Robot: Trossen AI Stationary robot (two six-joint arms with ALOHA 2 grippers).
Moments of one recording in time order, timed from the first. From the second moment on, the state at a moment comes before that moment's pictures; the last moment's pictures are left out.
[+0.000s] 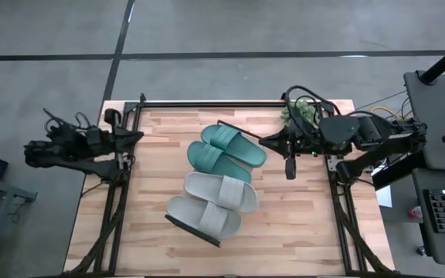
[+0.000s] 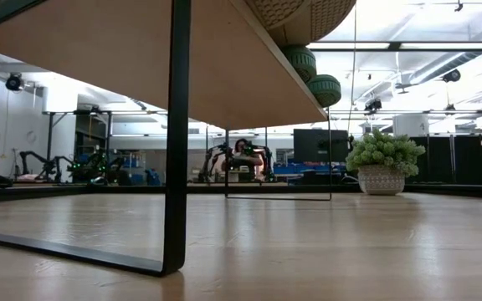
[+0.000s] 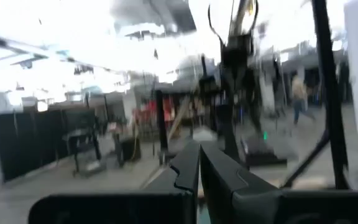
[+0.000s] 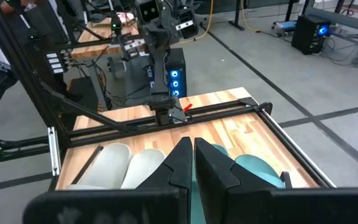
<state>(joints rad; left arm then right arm) -0.16 0.31 0.60 0.00 -0.30 0.27 0.27 1.26 1.60 -0.64 0.39 0.21</state>
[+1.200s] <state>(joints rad) -0.15 0.03 0.04 0.09 -0.32 -0.02 0.28 1.24 1.50 -0.56 0.34 0.21</state>
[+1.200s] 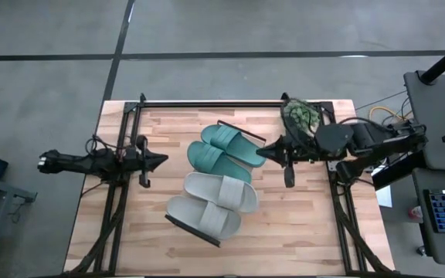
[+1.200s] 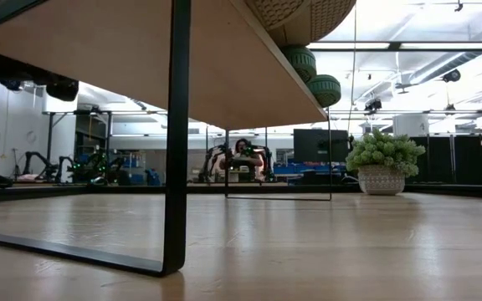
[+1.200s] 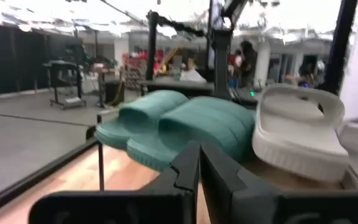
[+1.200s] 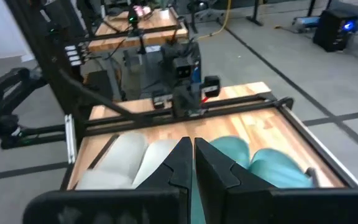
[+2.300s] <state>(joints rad) -0.15 0.03 0.04 0.12 -0.40 0.03 0.07 0.64 0.25 0.55 0.19 0.07</state>
